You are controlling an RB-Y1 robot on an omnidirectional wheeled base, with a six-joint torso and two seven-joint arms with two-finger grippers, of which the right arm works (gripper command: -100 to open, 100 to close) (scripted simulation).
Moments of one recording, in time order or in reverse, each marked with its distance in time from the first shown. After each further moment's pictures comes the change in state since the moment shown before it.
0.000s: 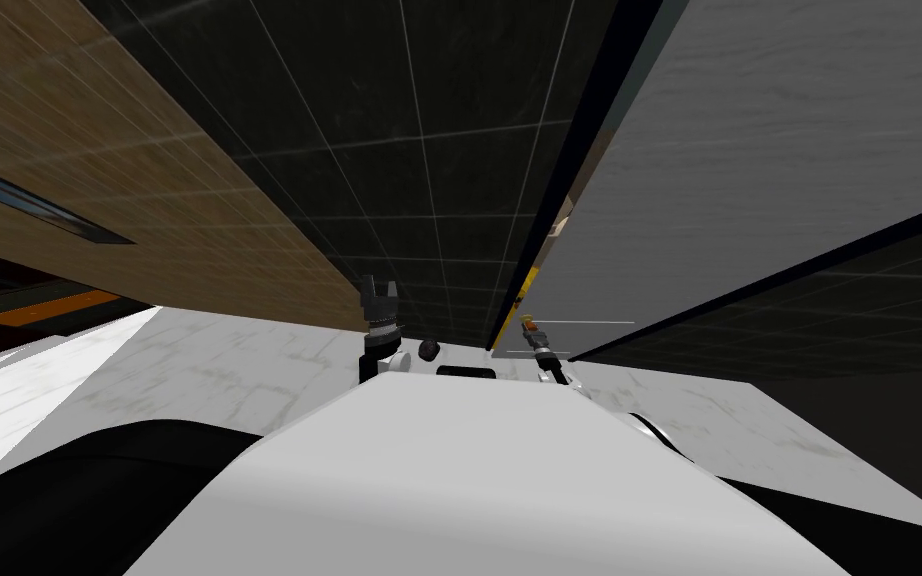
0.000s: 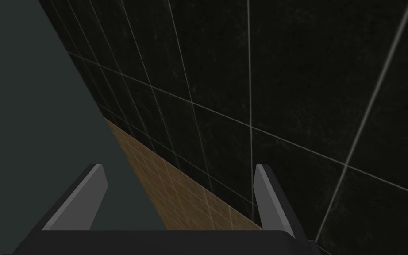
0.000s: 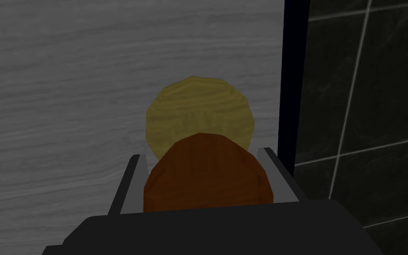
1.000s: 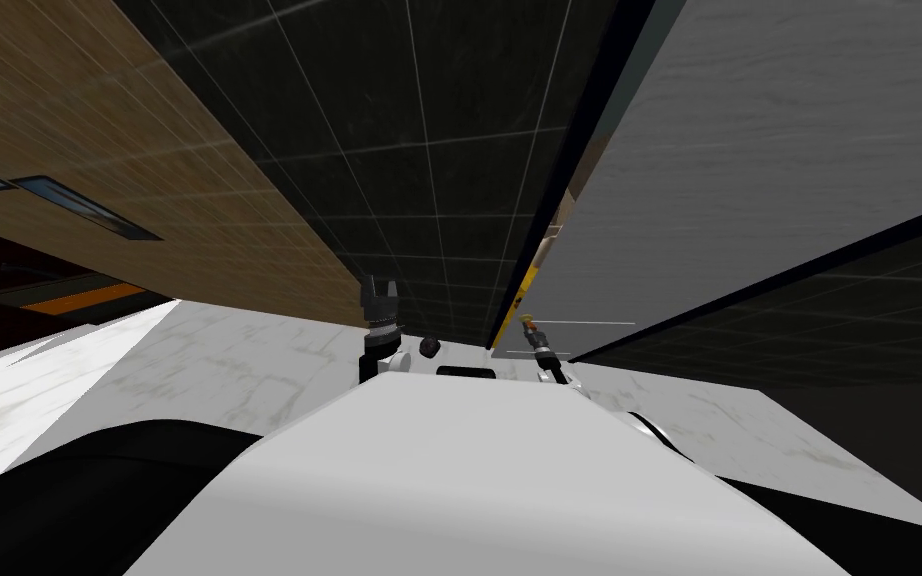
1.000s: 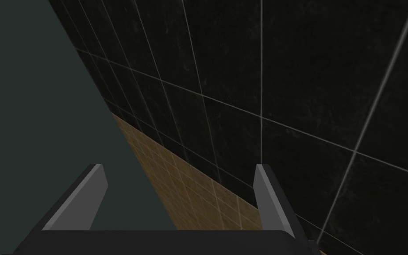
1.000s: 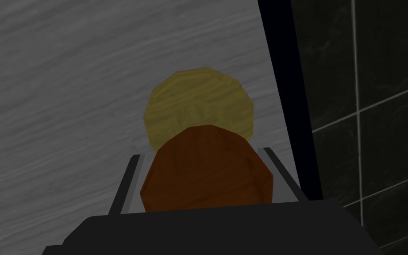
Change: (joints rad) arm -0.004 0.000 0.011 -0.002 -0.029 0.004 -0.236
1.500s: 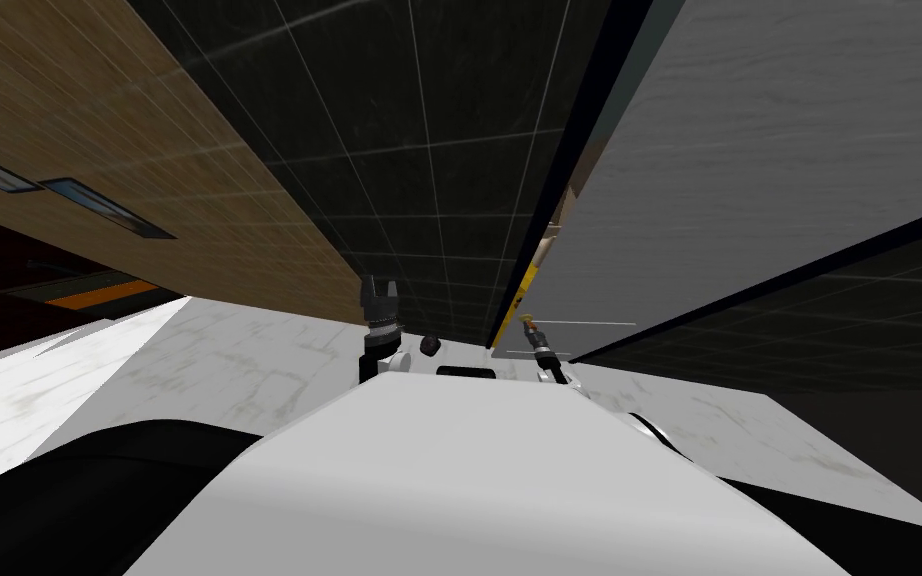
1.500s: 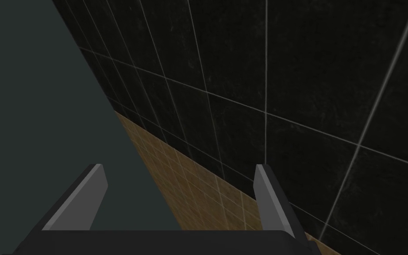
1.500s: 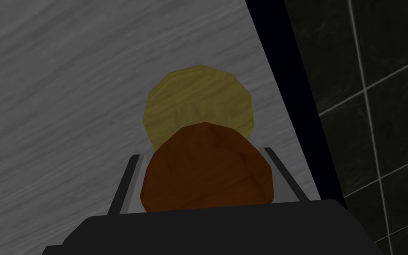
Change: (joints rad) arm 0.006 0.000 0.005 -0.015 -0.016 0.008 -0.113
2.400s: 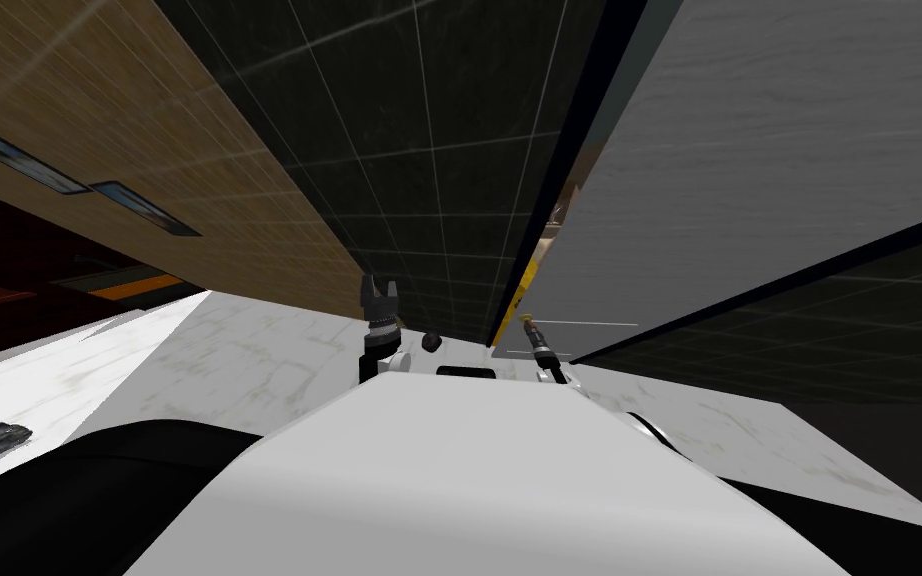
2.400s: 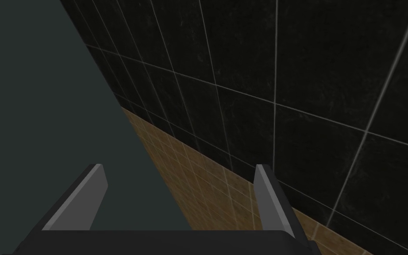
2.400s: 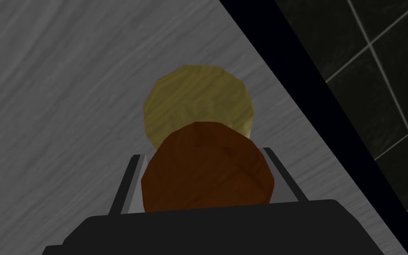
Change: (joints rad) arm -0.001 0.002 0.012 -0.005 -0.032 0.007 -0.215
